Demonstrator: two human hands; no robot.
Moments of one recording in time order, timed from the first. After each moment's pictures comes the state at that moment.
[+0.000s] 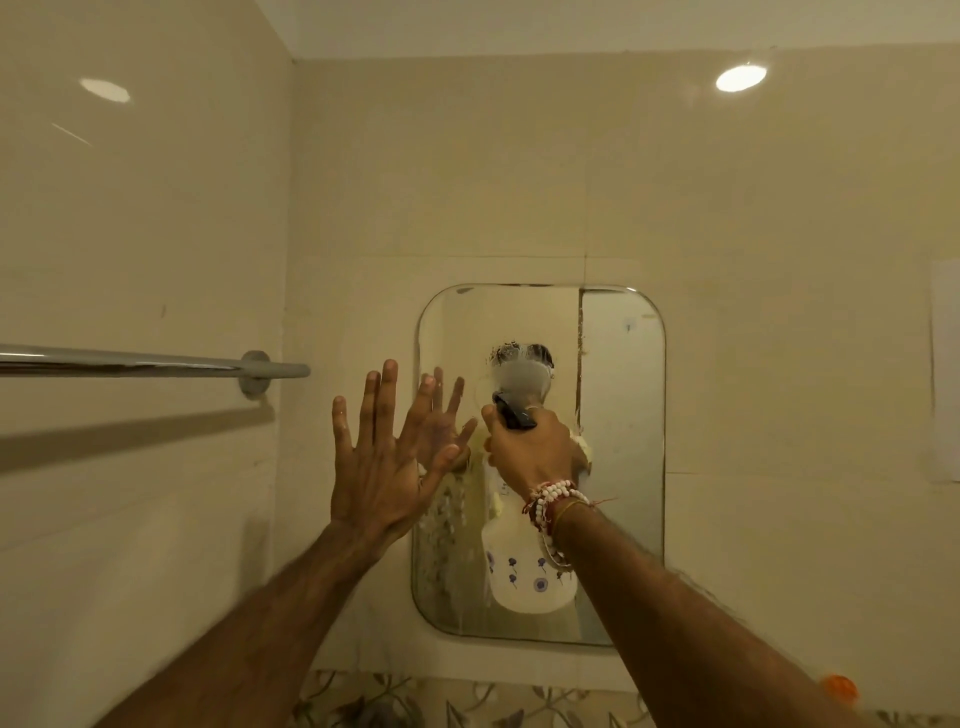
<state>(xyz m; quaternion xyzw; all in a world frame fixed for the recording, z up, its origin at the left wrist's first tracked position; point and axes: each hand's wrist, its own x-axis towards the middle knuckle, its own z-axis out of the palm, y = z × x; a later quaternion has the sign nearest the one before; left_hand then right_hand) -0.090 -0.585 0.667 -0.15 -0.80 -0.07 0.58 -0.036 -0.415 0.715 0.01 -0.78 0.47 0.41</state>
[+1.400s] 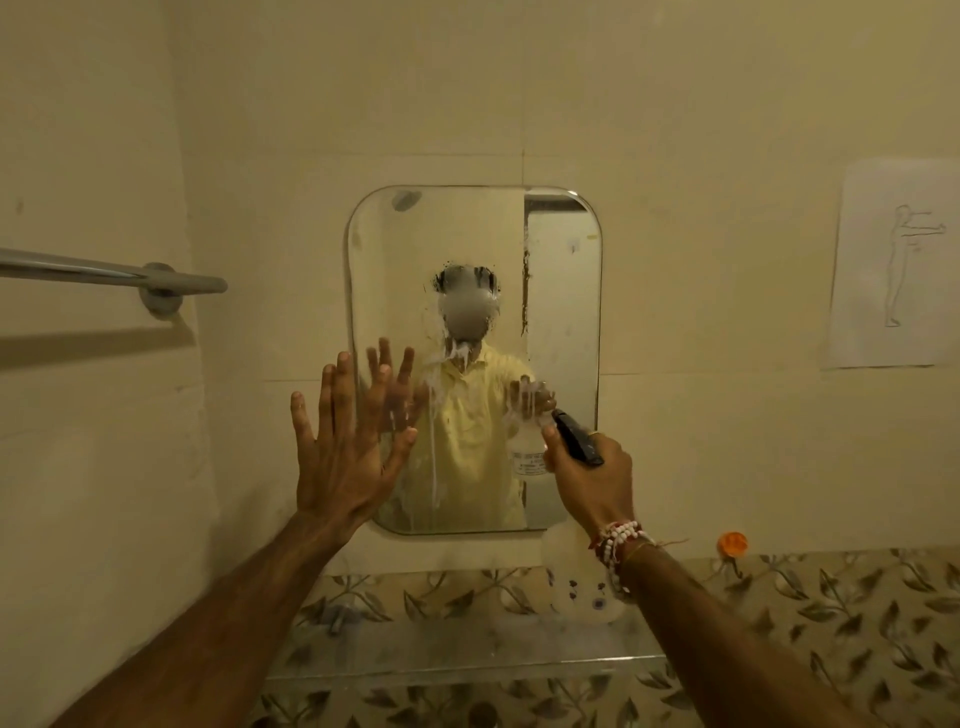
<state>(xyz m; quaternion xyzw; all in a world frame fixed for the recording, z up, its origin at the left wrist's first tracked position) -0.100 -0.564 0.579 -0.17 -0.83 -0.10 0.53 0.013 -0.306 0.583 -0.06 -0.73 0.52 0.43</state>
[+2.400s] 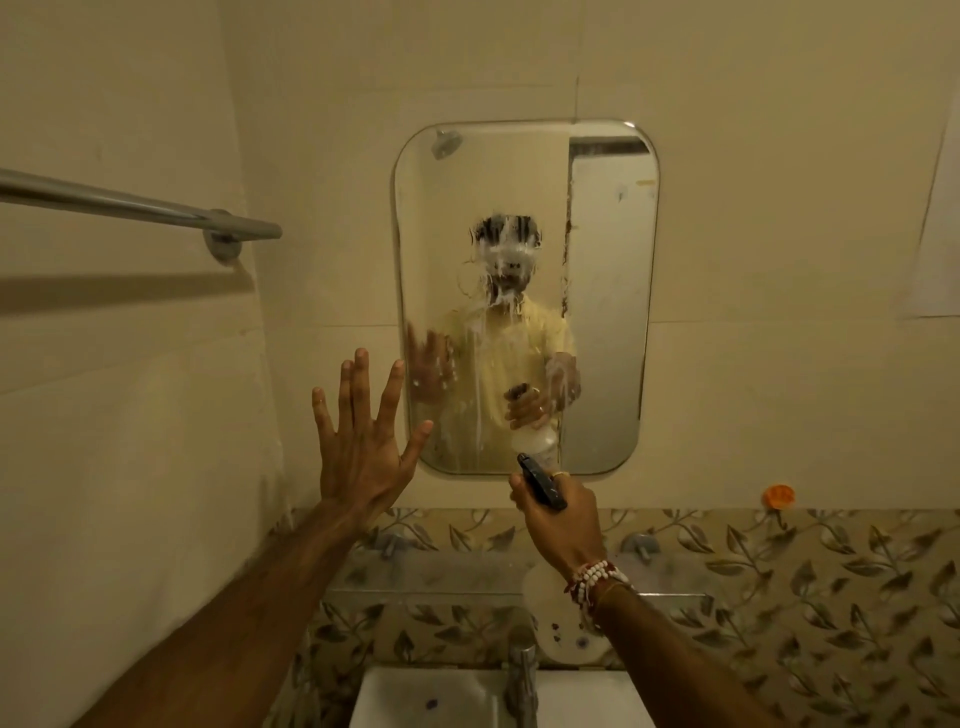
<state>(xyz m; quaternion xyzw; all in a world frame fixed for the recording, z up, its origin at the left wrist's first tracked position) -0.085 -0.604 0.526 -0.15 -0.86 -0.10 0.48 0.013 -0.377 0.485 -0.04 -0.79 0.53 0.30</state>
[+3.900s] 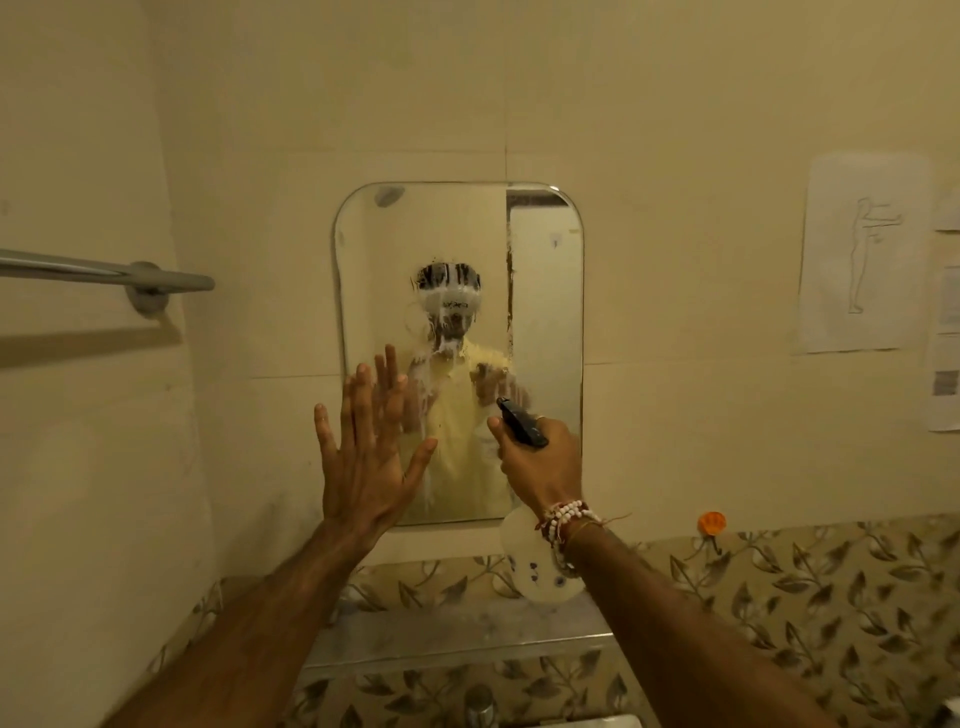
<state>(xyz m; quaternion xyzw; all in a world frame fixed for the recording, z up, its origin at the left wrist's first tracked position) -0.081 -0.537 0.563 -0.20 -0.84 -0.13 0.49 0.013 -0.349 0.592 -0.06 -0.76 0.51 0.40</state>
